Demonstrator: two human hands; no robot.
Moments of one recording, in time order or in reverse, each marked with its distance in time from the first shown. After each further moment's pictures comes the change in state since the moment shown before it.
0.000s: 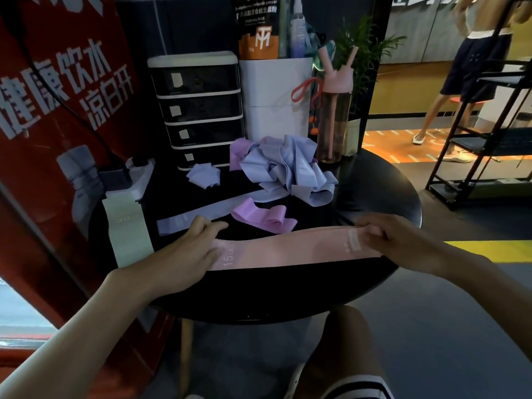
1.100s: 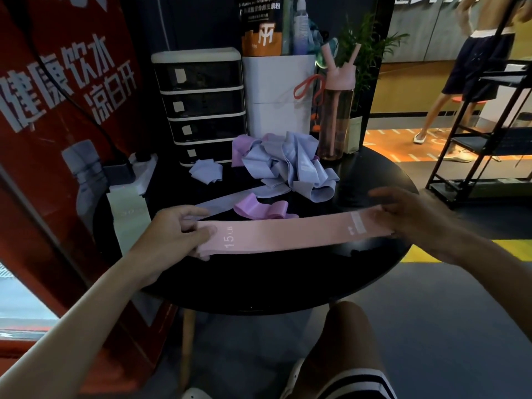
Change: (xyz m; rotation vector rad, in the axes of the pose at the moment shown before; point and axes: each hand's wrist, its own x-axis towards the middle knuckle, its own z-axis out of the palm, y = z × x) left_hand -0.013 0.014 -0.020 -0.884 0.303 -0.378; right_hand -0.005 -0.012 -0.017 0.529 0.143 0.250
